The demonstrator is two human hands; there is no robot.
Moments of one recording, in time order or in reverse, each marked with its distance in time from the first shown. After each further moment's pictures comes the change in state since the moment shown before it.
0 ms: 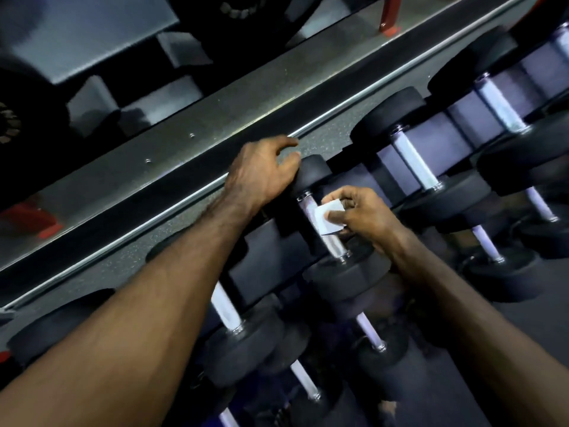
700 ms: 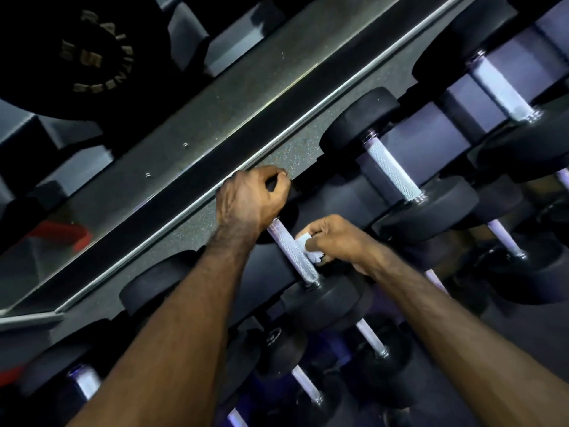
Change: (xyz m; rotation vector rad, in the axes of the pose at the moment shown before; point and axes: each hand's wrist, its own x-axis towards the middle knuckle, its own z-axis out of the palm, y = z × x) left_hand 0.028 0.033 0.061 0.294 0.067 -0.118; right_hand 0.035 0.026 -0.019 0.066 -0.361 0.150
